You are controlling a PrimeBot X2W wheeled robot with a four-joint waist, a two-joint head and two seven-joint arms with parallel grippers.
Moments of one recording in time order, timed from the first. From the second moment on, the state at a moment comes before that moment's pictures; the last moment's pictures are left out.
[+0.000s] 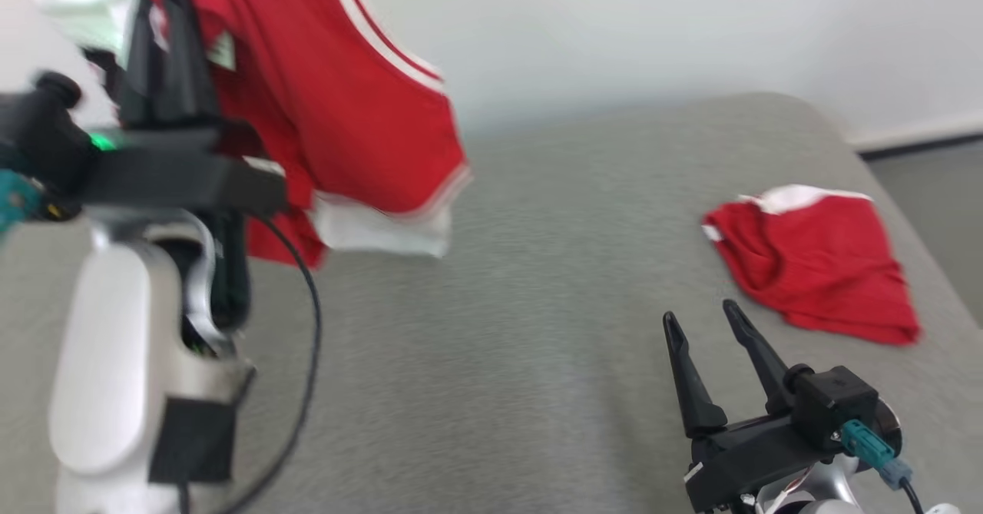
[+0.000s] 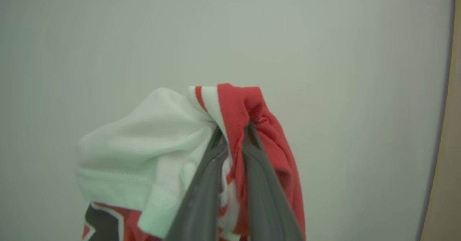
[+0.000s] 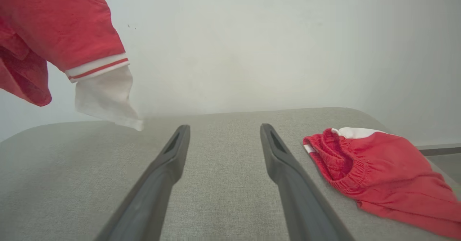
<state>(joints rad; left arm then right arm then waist) -0.73 0.10 -0.06 0.15 -0.40 -0.01 -0.12 -0.07 -0.05 0.12 0.00 0.13 0.13 -0.02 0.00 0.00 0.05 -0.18</state>
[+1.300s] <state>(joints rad) -0.21 0.12 -0.34 0.30 -0.47 -0.08 -0.26 -0.07 -0.05 0.06 0.04 0.14 0.13 -0.06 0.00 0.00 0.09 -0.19</state>
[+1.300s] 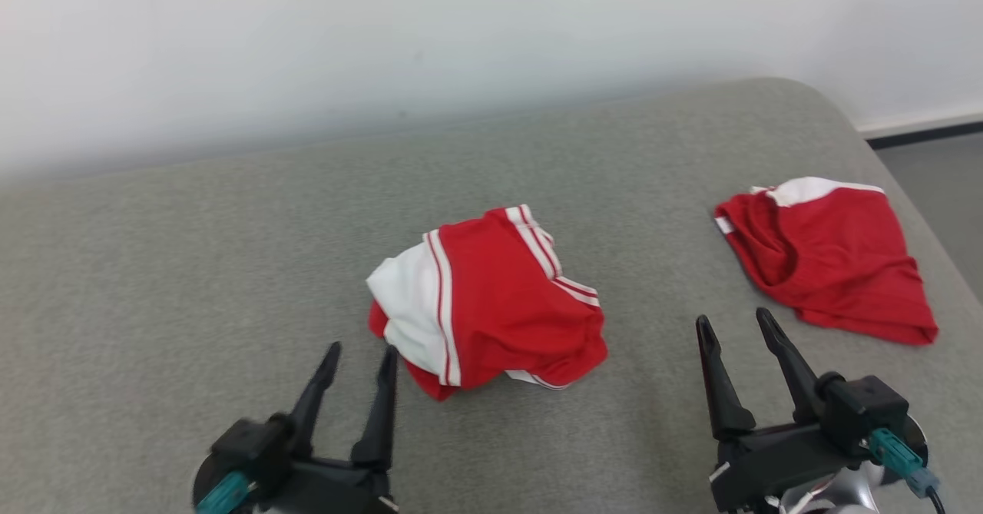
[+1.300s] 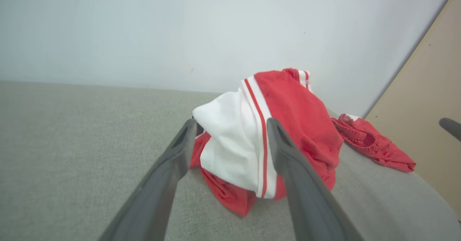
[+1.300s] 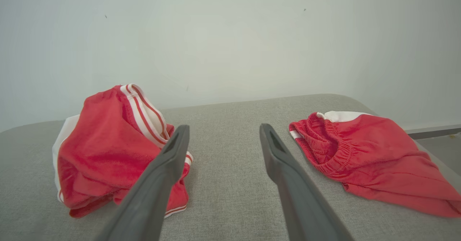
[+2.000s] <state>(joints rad) 0.15 0.07 0.02 -0.02 -0.28 -0.12 -0.26 0.04 -0.05 -0.04 0.09 0.14 0.13 -0.10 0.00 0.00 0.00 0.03</state>
